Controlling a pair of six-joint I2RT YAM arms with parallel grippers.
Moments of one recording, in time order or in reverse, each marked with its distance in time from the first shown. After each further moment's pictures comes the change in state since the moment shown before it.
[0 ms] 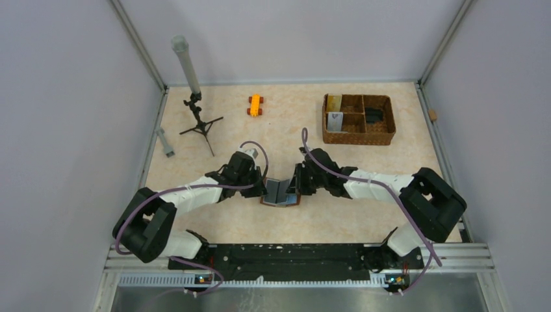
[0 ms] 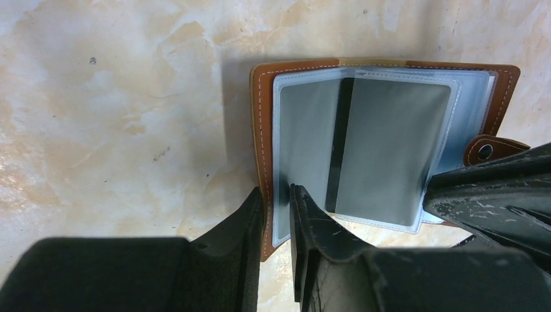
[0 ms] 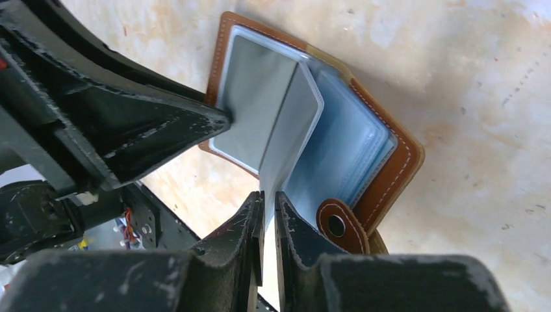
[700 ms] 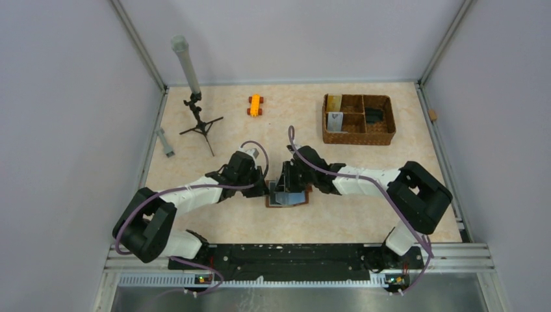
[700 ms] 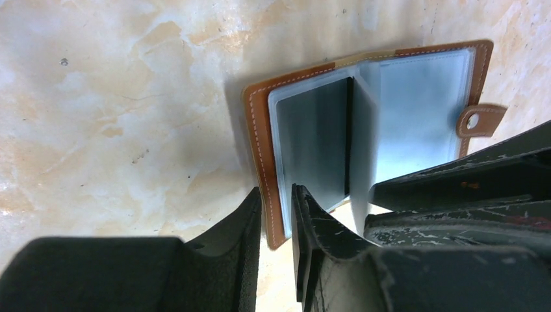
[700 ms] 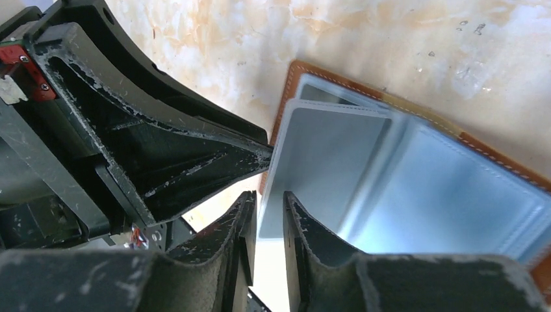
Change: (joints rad) left arm 0.001 0.000 -0.001 0.020 0.031 -0.022; right arm 0.051 0.097 0.119 0.018 0.002 -0.025
